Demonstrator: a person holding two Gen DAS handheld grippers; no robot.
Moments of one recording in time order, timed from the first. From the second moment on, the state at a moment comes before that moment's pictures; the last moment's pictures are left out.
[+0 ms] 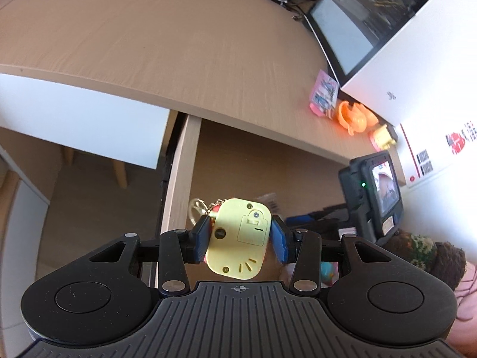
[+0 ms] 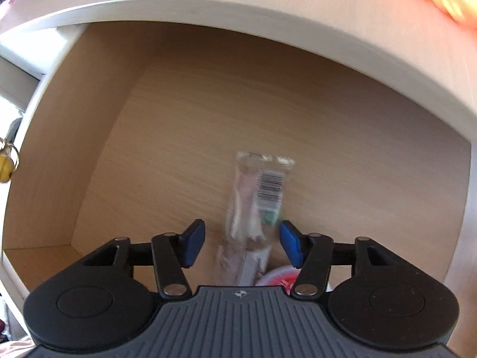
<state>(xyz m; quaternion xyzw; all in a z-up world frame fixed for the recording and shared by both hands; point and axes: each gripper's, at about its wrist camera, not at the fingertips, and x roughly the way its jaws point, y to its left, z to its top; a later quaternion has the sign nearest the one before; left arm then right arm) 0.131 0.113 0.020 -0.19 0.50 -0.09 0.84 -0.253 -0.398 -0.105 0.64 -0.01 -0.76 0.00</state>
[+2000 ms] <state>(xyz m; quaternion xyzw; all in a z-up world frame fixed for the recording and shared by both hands) 0.208 0.042 0.051 -0.14 0.33 -0.19 0.91 -0.156 -0.249 0.106 0.38 0.02 -0.87 -0.31</state>
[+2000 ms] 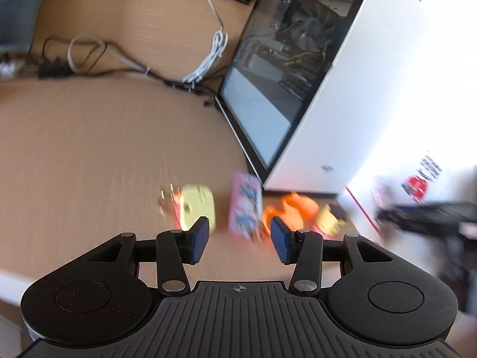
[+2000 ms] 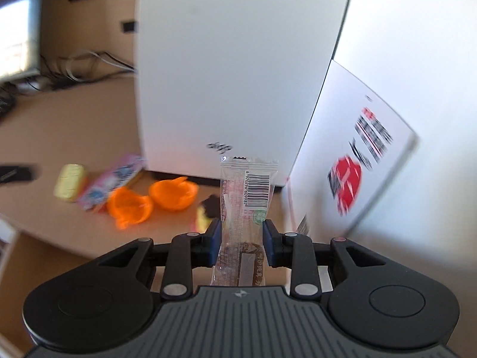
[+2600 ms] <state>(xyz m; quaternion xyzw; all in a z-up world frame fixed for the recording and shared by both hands) 0.172 0.052 0.003 -0.07 0.44 -0.19 0.88 -0.199 -0.206 0.078 0.36 -0.01 -0.87 -0.34</state>
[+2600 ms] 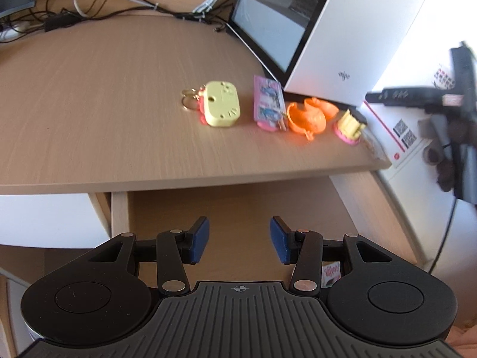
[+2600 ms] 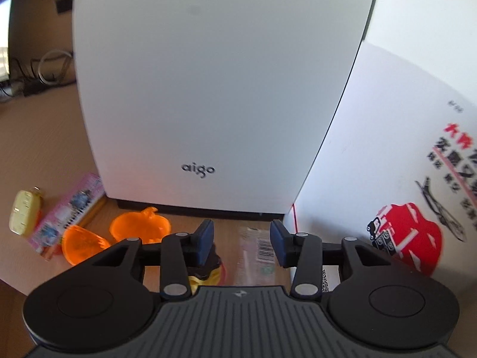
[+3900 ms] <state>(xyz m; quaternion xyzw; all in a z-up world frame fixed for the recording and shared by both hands) 0.193 -0.035 -0.094 0.05 0.67 -0.23 0.70 -0.108 -0.264 0.011 0.48 -0.24 -0.81 -0.23</state>
